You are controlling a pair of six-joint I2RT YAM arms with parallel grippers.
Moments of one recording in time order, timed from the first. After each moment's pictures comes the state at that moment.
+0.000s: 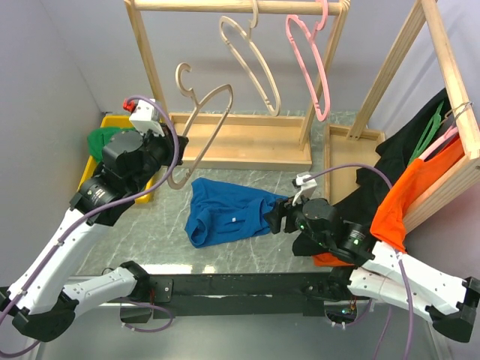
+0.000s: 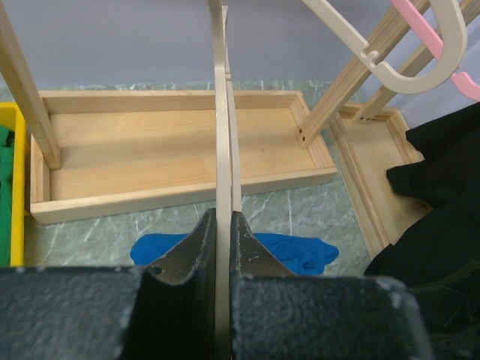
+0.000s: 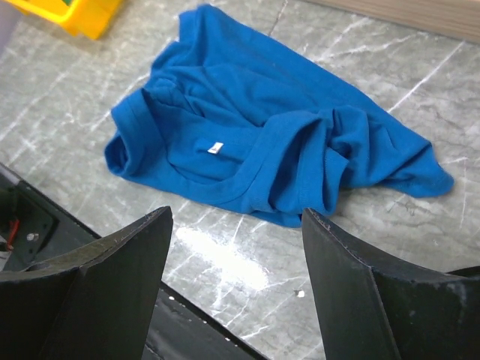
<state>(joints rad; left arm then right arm) -0.62 0.99 1.33 -0.49 -0.23 -0.36 0.96 0.67 0.65 -0.42 0.27 0.49</state>
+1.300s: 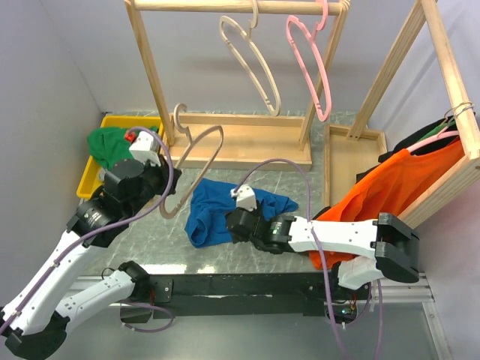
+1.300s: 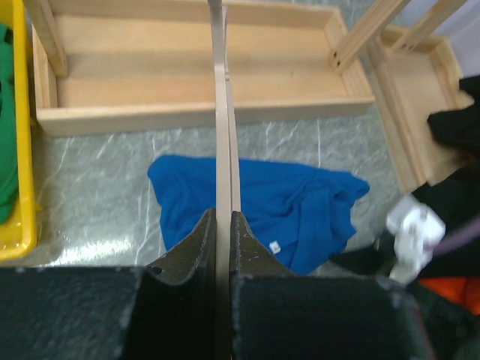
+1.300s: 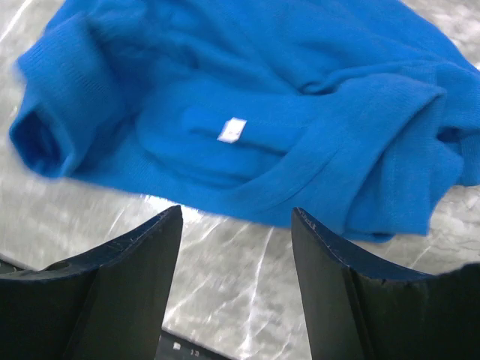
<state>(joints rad) -0.62 0.81 1.09 -0.60 -0.22 -0.41 1.25 1.40 0.88 -0.38 0.57 0.64</state>
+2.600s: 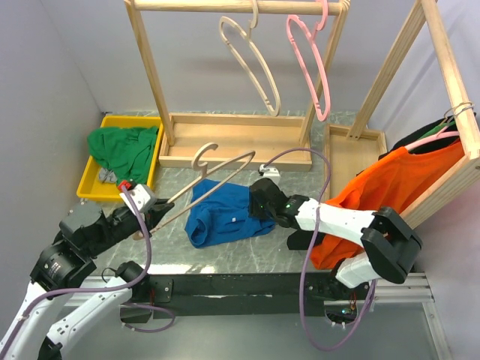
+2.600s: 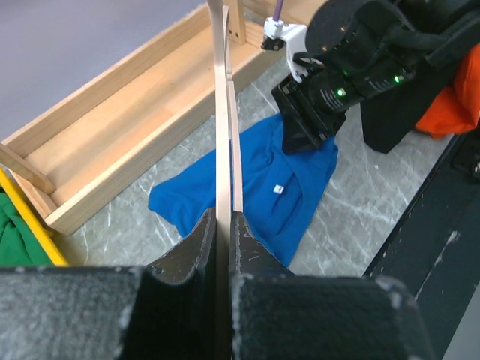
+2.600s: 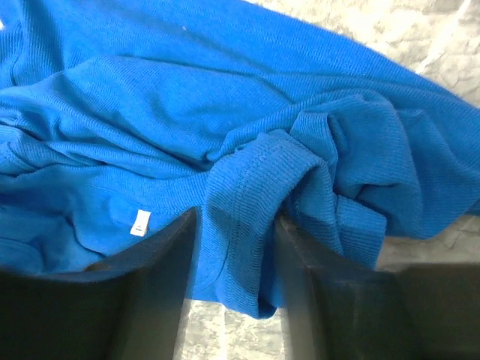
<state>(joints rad) -0.63 0.43 0.98 -0.70 0.19 0.12 0.86 1.42 0.78 -0.20 0.30 0.70</state>
